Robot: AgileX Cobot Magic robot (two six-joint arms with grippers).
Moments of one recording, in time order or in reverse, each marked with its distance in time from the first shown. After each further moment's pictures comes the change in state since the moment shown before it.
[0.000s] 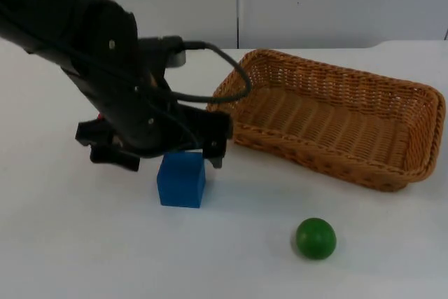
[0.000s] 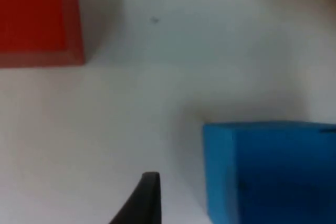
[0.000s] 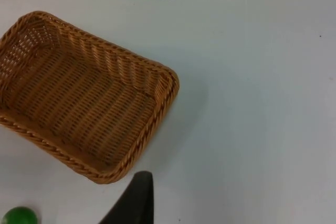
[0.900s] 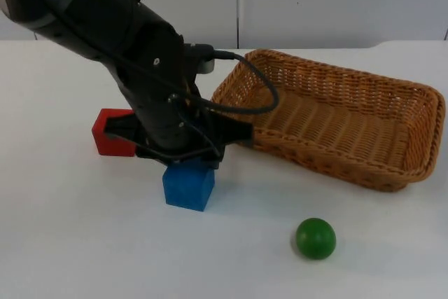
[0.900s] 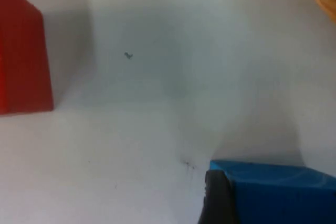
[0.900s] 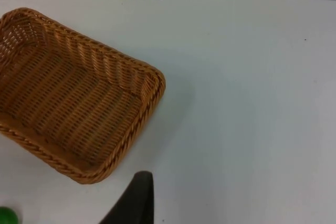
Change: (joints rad) right arm 0.000 0.000 0.000 -0.043 0.001 0.000; left arm -0.056 0.111 -0.125 0.196 0.067 -0.155
